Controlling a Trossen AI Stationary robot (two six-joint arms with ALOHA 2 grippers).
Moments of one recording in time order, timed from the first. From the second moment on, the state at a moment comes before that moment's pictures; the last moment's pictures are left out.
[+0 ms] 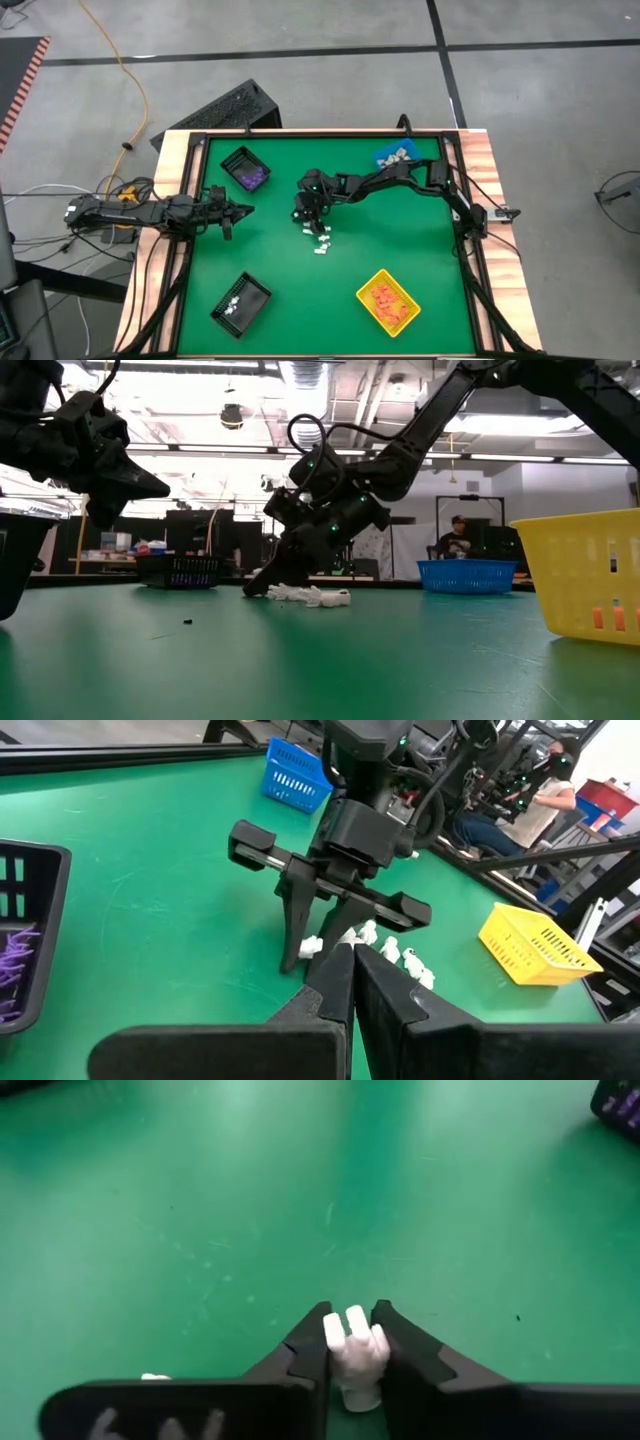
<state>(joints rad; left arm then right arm) -0.05 0.16 0.03 -0.01 -0.29 -0.54 -0.21 2.20 1.34 0.20 -0.41 -0.31</state>
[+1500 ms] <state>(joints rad) -0.05 0.18 0.03 -0.01 -0.30 -0.56 0.12 2.29 1.83 0.21 -0.53 -0.49</state>
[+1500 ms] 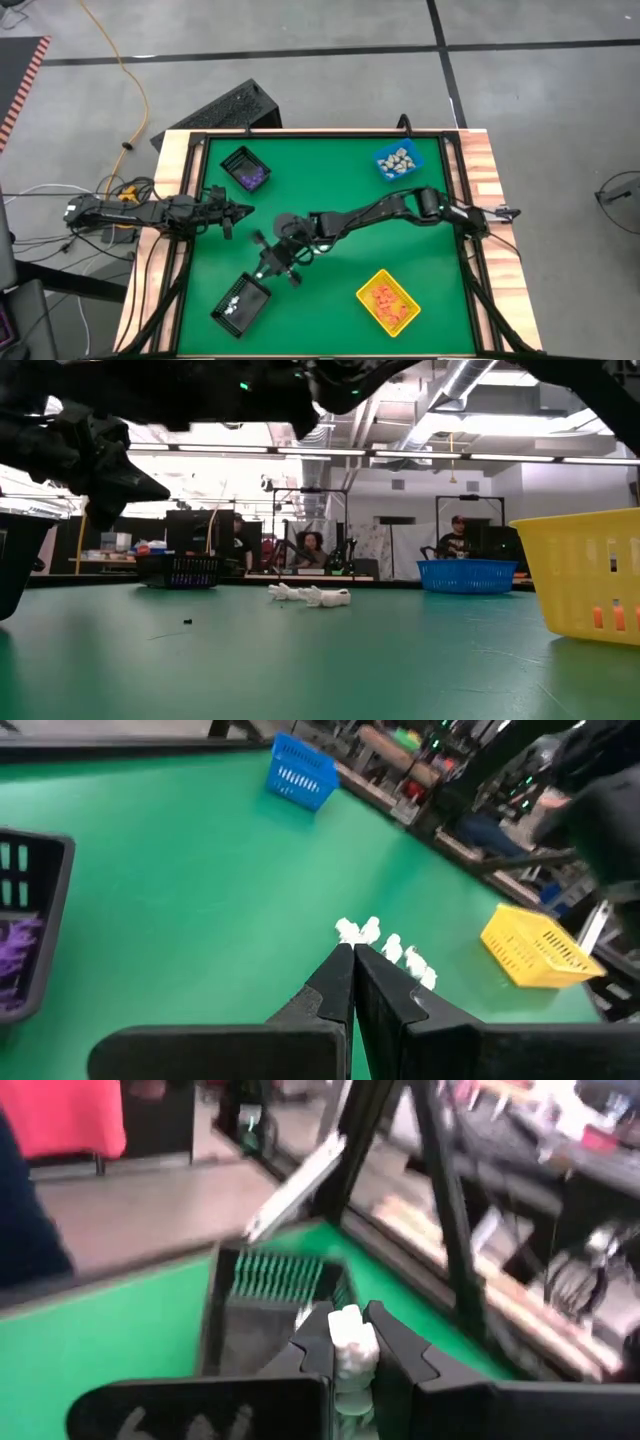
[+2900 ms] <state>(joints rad) -0.05 0.20 0.03 0.00 -0.31 -0.64 0.10 2.40 2.14 -0.12 -0.59 -0.19</state>
